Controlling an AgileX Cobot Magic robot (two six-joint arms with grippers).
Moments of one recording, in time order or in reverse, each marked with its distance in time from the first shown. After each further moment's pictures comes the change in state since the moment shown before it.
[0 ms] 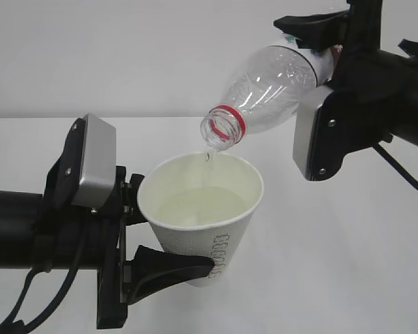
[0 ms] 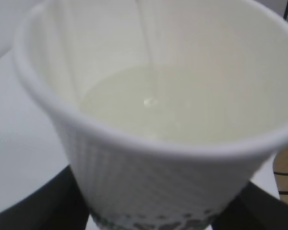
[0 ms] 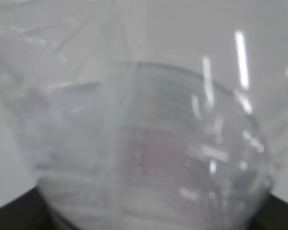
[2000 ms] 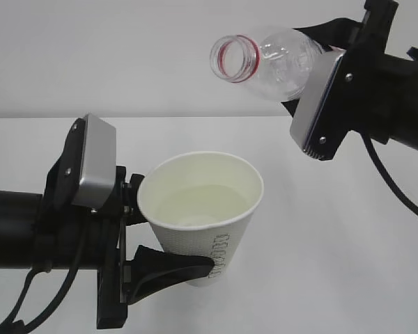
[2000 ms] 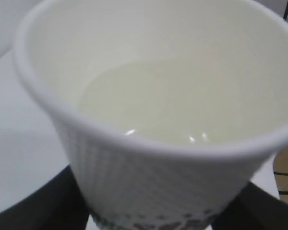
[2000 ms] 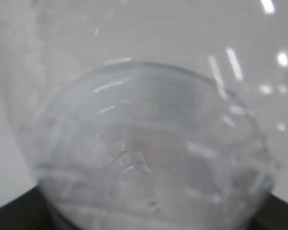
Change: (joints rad) left arm 0.000 0.000 0.000 0.000 0.000 0.000; right arm 0.000 0.000 0.000 0.011 0.067 0.457
